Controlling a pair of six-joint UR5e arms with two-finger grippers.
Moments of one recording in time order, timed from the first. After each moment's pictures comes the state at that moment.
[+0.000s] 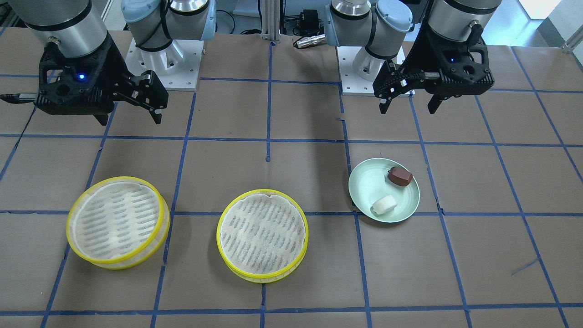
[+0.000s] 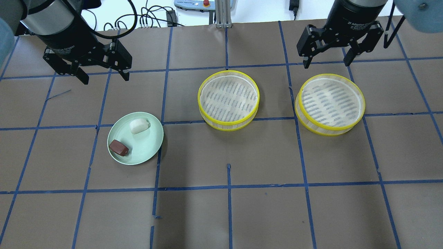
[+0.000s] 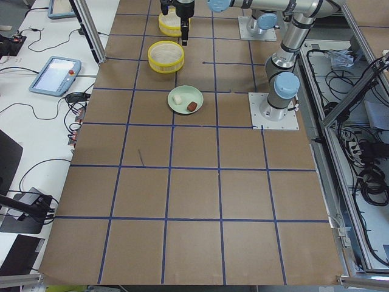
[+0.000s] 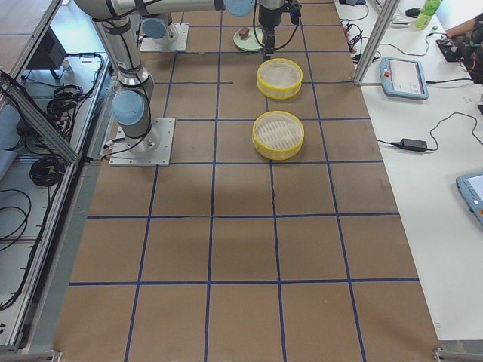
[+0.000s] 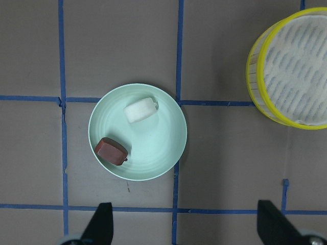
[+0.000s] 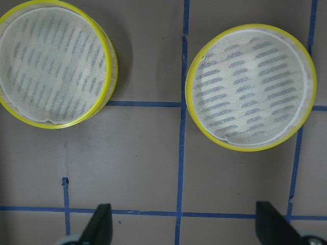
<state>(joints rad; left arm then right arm) -1.54 -1.55 -1.52 -1.61 1.57 -0.01 1.58 -1.50 1.44 -1.50 -1.54 -0.03</state>
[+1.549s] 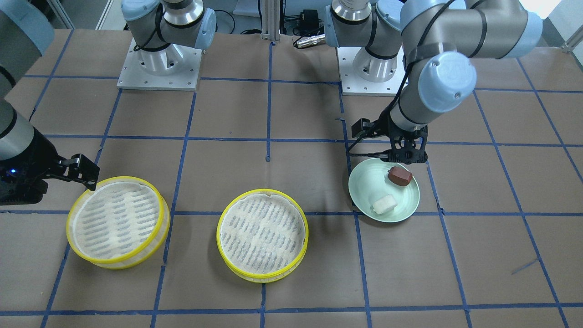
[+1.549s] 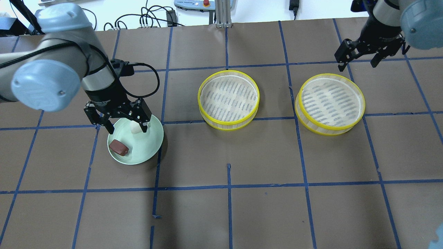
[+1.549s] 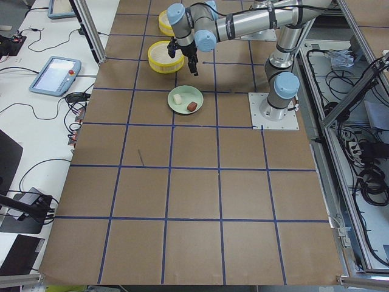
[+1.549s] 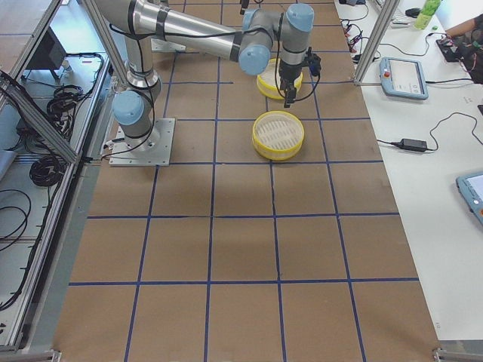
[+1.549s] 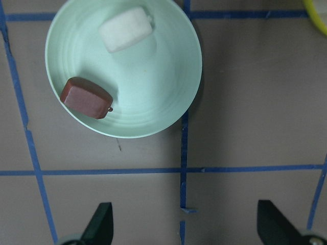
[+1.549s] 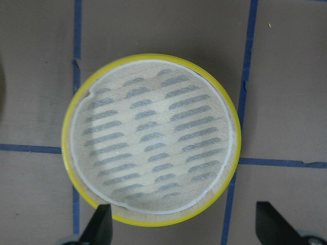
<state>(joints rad) -1.52 -1.71 -1.81 -1.52 1.58 0.05 1.31 -1.33 1.60 -1.81 -1.59 -0.32</state>
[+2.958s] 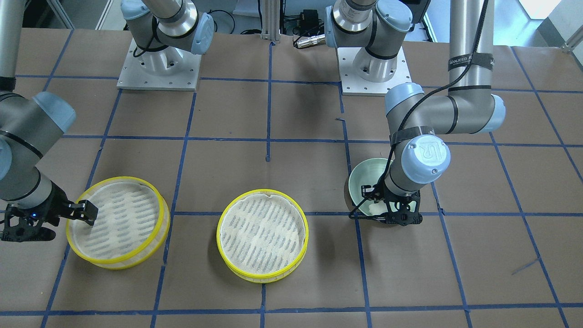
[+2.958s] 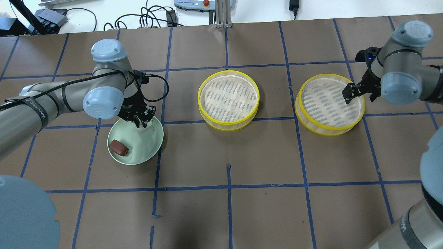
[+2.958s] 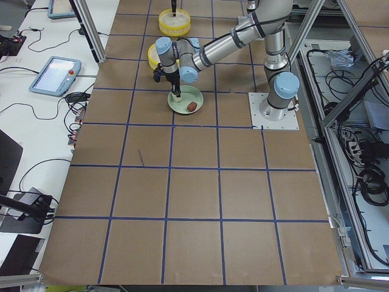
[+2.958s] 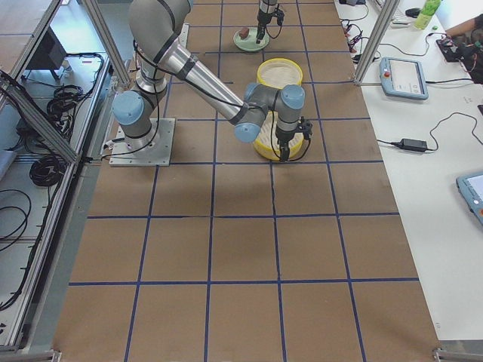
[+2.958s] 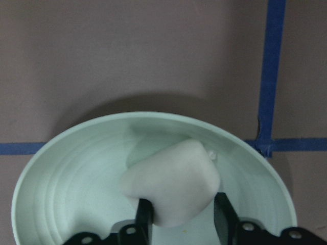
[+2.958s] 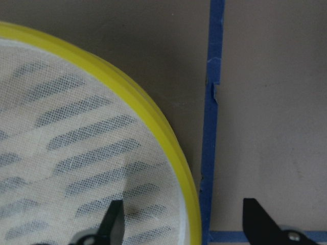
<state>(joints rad) -1.51 -1.95 -1.83 -1.10 1.65 0.08 1.21 -1.14 1.81 -2.28 -1.61 -0.42</state>
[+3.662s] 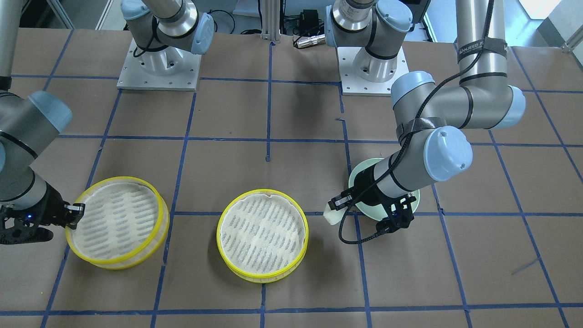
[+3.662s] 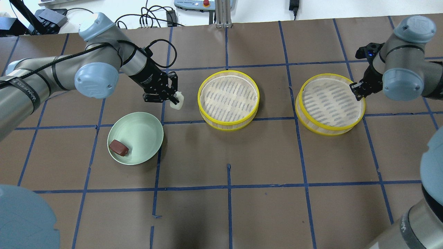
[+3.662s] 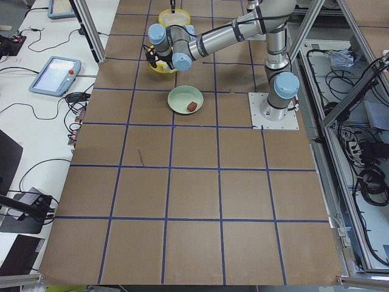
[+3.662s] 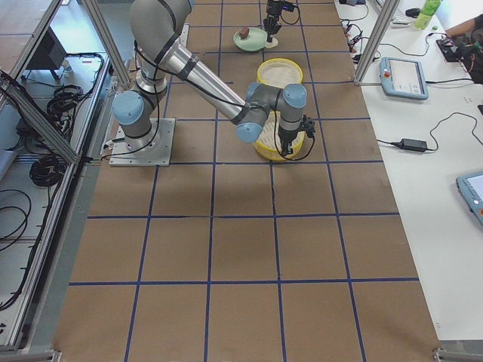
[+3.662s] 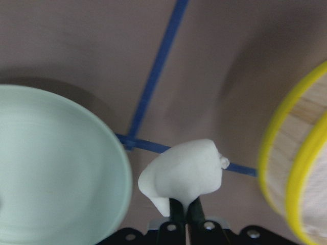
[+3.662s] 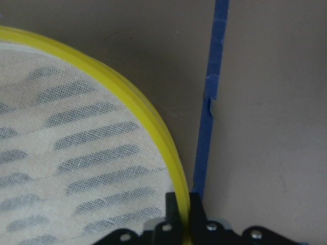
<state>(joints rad) -1.55 -1.96 -1.69 -1.16 1.08 -0.55 1.21 -1.14 1.78 -2.26 -1.61 -0.48</state>
